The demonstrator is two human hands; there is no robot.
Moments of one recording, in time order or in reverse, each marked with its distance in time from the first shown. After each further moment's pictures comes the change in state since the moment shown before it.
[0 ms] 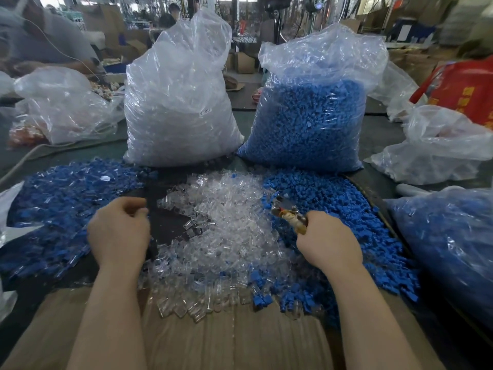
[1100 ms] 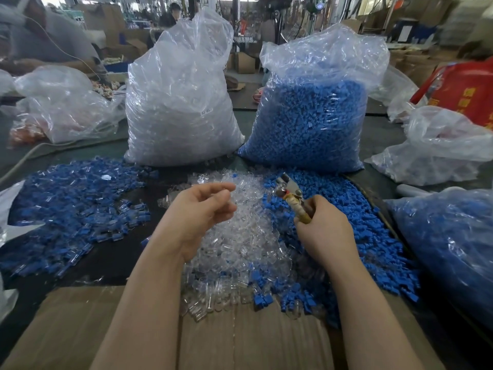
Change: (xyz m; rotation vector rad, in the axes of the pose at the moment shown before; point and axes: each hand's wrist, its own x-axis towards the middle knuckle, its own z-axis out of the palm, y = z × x) left_hand -0.032 0.067 0.013 -0.897 -0.849 -0.167; right_hand 0.006 -0.003 -0.001 0.340 0.125 -0.005
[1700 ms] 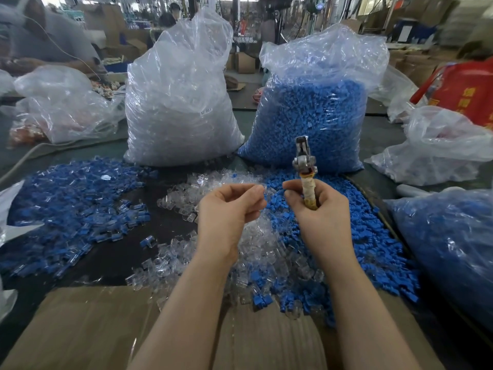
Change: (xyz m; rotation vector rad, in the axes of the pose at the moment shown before) left_hand -0.008 -0.010 0.055 -0.151 0.157 0.086; right_hand -0.015 -0.026 -0.007 0.747 0.129 -0.245
